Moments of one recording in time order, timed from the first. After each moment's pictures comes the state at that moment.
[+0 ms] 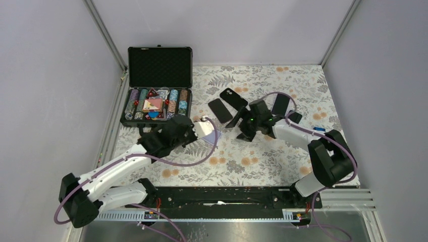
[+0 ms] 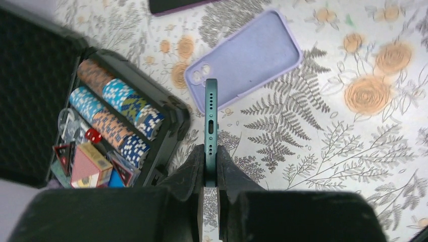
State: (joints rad) left arm -0.78 1.00 0.82 -0.49 -0.14 0.48; right arm 0.56 1.56 0.88 -0.19 -0.26 1.14
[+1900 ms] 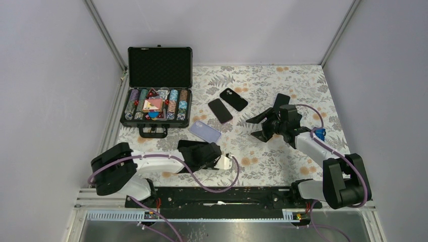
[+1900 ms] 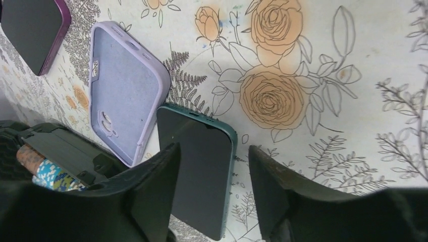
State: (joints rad) left arm -1.13 1.45 0.65 -0.22 -0.31 0.67; right arm 0.22 1.30 0.60 -0.03 -0.47 1.30
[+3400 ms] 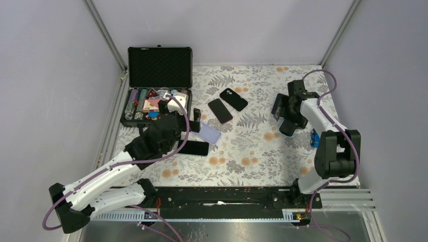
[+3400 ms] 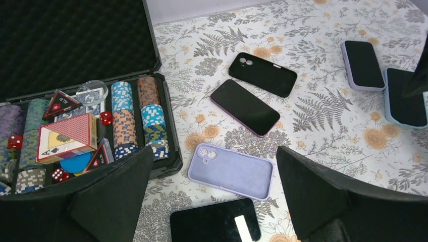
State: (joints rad) left arm -0.89 0.91 0.89 -0.24 -0.57 -0.15; right arm 0.07 1.55 1.17 -0.79 0.19 0.50
